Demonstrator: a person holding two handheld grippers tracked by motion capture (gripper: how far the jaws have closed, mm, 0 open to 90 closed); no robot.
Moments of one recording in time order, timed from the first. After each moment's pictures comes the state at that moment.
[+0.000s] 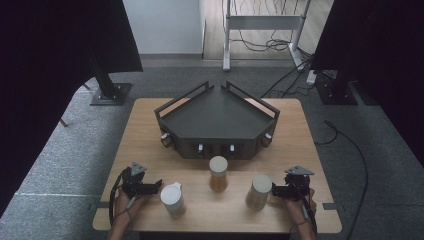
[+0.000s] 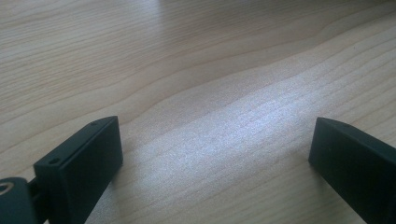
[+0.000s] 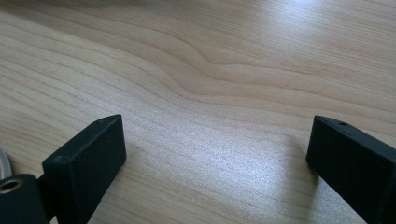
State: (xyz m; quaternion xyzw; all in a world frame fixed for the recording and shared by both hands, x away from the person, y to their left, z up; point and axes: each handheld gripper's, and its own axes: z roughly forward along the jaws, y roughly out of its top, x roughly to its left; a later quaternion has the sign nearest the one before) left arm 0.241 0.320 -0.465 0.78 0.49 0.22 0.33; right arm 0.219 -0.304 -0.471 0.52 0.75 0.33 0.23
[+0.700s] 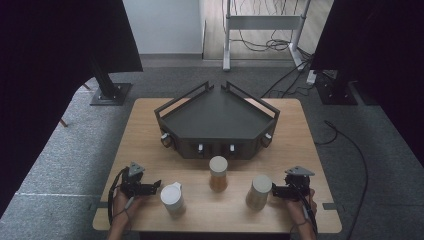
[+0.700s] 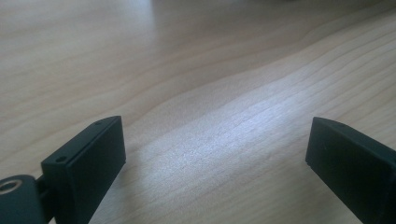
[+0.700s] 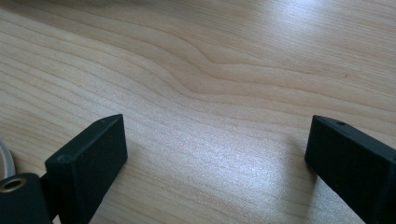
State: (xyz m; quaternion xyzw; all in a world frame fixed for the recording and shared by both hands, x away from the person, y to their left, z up) left arm 0.237 0.332 -0.461 0.78 0.47 0.21 0.35; right arm 0.218 -0.306 -0.471 0.52 0.75 0.33 0.22
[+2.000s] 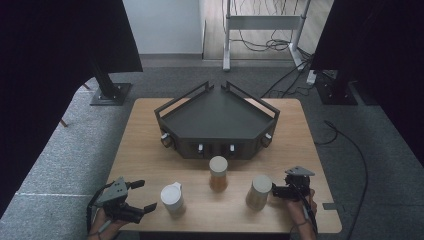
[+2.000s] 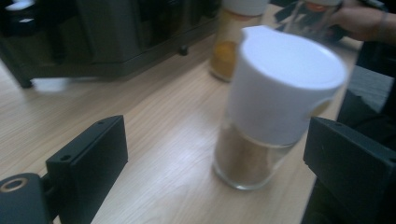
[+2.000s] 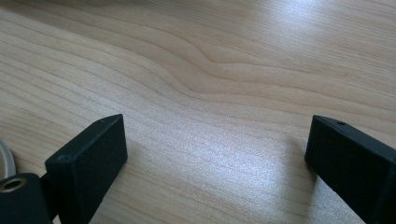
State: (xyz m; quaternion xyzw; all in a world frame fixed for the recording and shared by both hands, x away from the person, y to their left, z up) left arm 0.182 0.392 -0.423 0.81 0.27 0.13 0.51; right arm 0.218 -0.306 -0.471 0.52 0.75 0.33 0.22
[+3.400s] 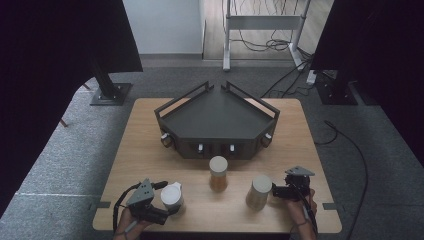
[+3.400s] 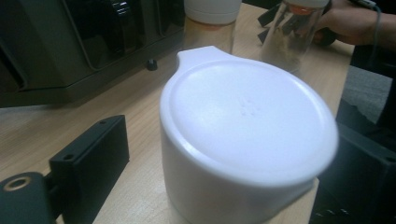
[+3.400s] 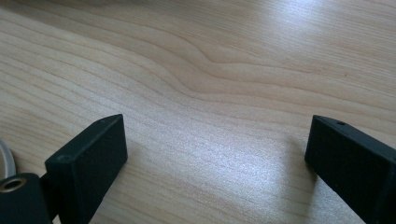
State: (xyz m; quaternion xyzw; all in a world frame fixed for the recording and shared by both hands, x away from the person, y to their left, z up) left arm 0.186 0.330 -0.438 0.81 0.26 0.13 0.51; right arm 0.218 -0.306 -0.471 0.52 0.75 0.33 0.22
